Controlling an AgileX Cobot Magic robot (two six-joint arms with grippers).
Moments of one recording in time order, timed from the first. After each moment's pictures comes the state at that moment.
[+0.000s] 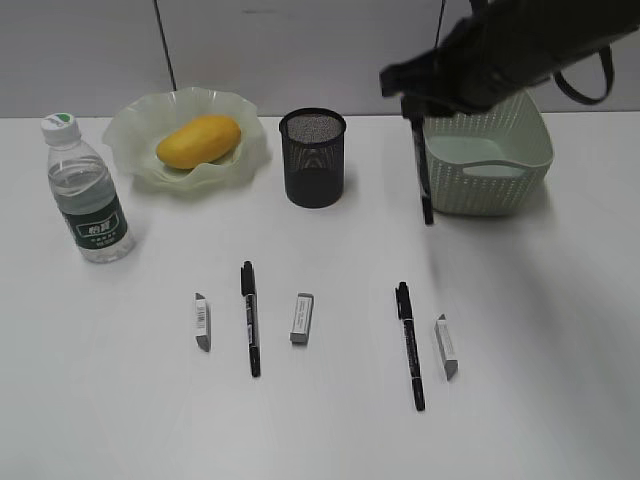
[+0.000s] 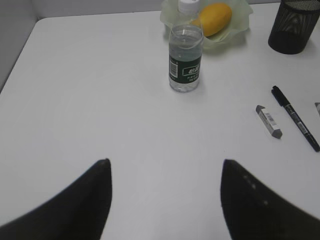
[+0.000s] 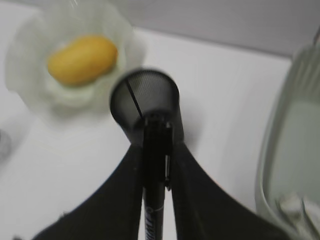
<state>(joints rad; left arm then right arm) 0.02 0.02 -0.53 -0.07 1.07 0.07 0.48 1.72 -1.25 0.06 0.27 0.11</state>
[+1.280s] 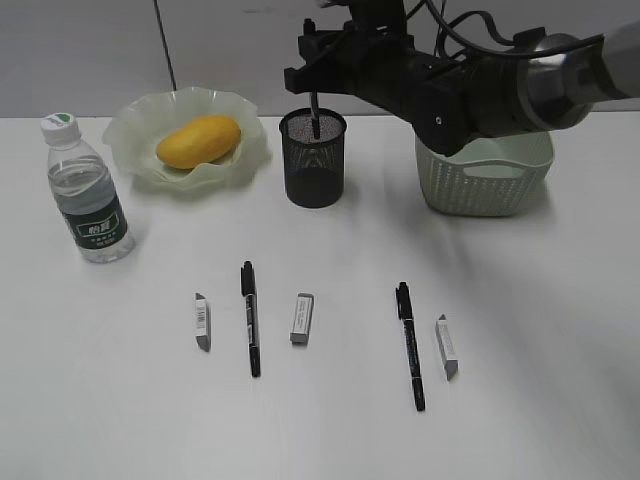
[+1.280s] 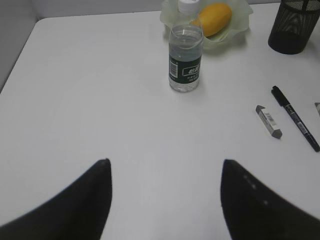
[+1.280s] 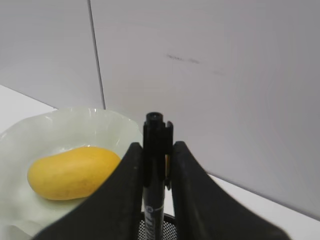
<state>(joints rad) 0.02 0.02 -0.53 -0.07 1.07 0.07 0.50 2.18 -1.43 -0.14 -0.55 0.10</state>
